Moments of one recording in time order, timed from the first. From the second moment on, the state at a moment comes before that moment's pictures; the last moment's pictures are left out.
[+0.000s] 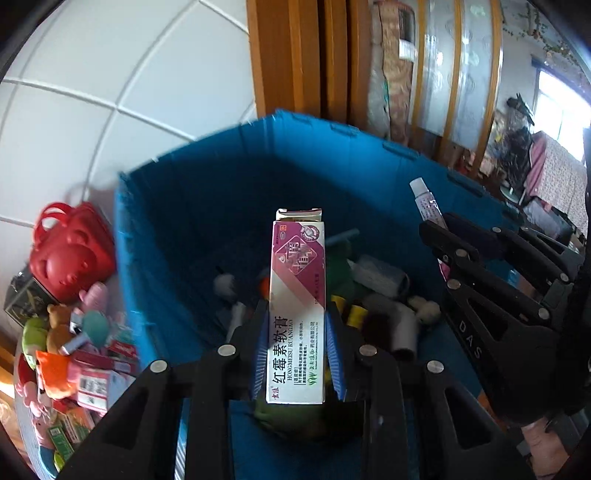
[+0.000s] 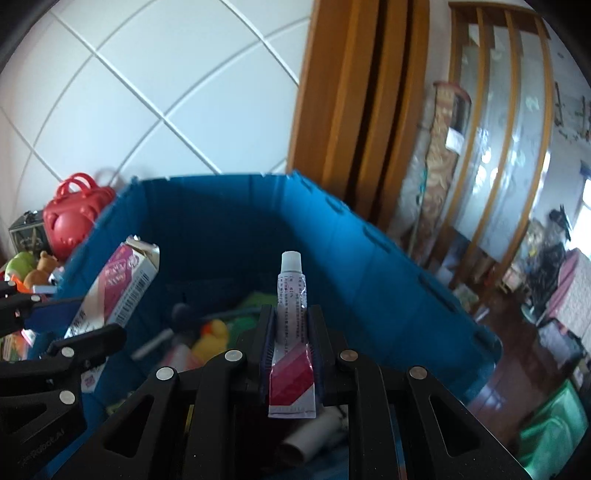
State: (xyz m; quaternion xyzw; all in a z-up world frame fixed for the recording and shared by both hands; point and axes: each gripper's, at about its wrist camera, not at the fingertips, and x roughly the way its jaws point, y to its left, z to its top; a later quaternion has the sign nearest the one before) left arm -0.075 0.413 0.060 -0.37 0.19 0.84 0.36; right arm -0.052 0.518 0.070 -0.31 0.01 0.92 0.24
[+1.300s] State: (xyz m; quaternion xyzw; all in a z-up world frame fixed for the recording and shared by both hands) left arm -0.061 0.413 0.064 -0.38 0.18 0.83 0.36; right arm -0.039 0.547 0.070 -0.31 -0.03 0.90 0.32
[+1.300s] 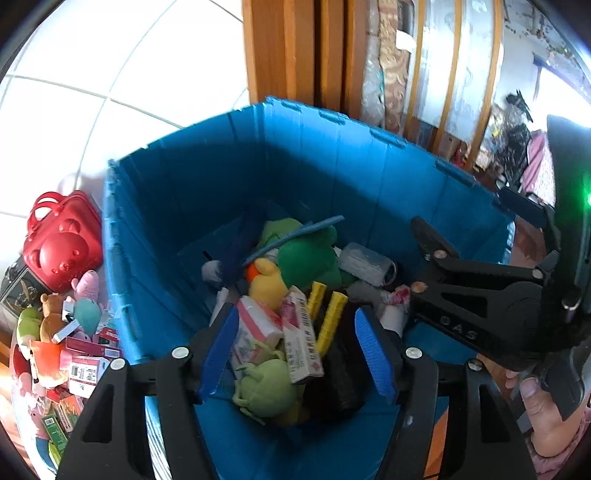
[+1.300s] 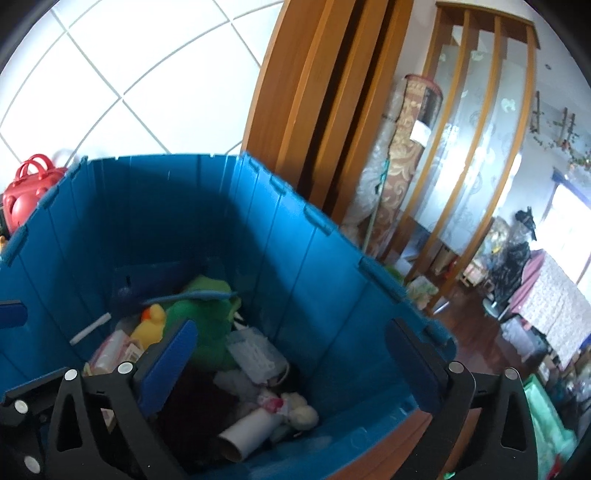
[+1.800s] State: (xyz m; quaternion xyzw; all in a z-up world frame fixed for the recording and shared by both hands) left arm -0.089 0.259 0.106 -0.28 0.08 0.92 0.25; right arm -0.052 0.428 0.127 -0.20 -0.02 0.96 0.21
